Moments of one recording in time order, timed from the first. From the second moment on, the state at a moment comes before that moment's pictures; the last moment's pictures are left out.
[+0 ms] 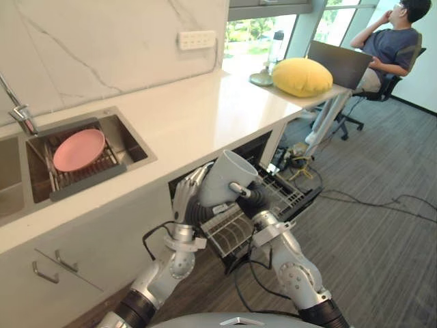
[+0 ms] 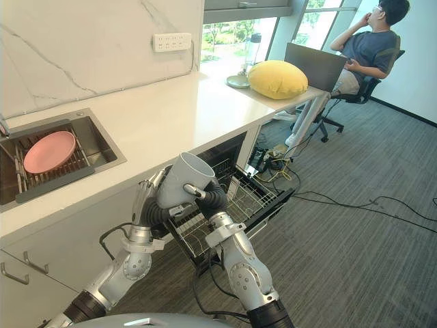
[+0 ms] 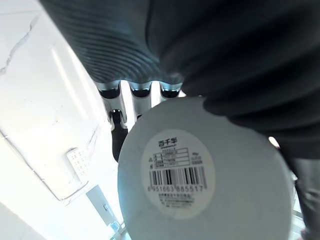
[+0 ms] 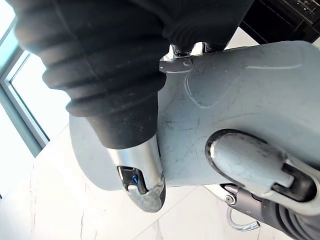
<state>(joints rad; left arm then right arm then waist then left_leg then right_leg) -0.05 0.14 -0.53 0.17 0.73 -0.34 0.77 0.04 -0.18 0.31 -0.25 0.91 0.02 0.07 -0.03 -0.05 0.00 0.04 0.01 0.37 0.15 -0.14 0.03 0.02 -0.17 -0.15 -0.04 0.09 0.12</state>
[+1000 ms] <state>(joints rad) 0.08 0.10 -0.37 0.21 0.43 -0.31 0.71 0.05 -0.12 0.05 -0.15 0.73 -0.12 -0.12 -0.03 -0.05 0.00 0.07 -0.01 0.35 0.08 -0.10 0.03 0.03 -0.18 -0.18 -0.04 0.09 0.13</state>
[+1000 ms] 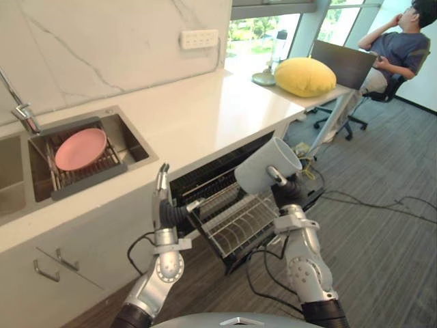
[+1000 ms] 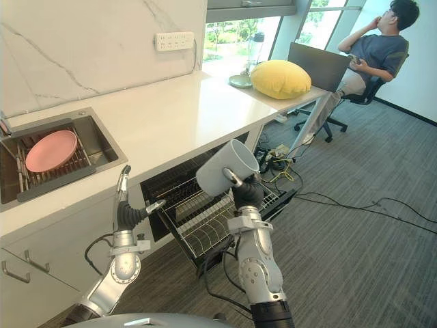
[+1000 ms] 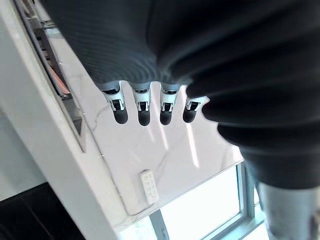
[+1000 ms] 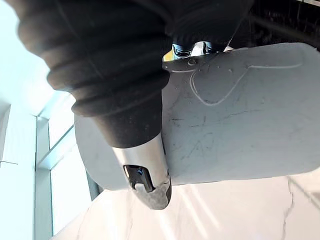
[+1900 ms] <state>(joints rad) 0.00 0.17 -0.32 0.65 -0.04 -0.39 0.32 -0.96 -0.59 0.10 0.97 0.49 0.01 -0.04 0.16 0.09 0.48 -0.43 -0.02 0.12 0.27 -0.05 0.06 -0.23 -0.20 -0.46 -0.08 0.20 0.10</state>
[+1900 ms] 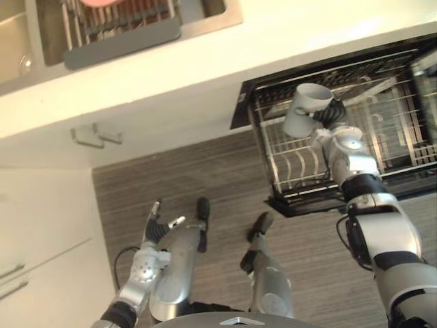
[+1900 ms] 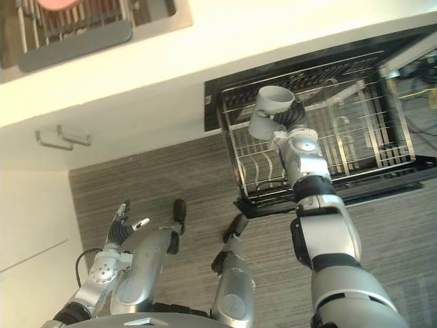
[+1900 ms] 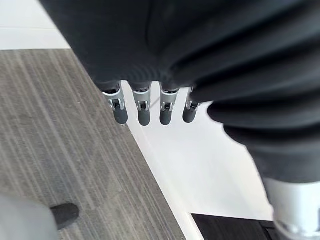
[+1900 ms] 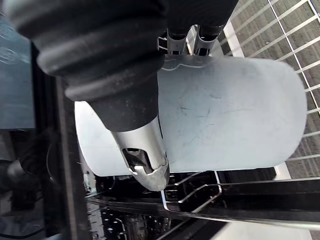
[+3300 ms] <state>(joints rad) 0.38 0.04 0.04 0.86 -0.19 -0.42 0.28 -0.04 -0.24 -0.18 -0.02 0.43 -0.27 0.22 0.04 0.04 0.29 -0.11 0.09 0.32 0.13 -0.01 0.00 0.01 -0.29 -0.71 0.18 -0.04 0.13</state>
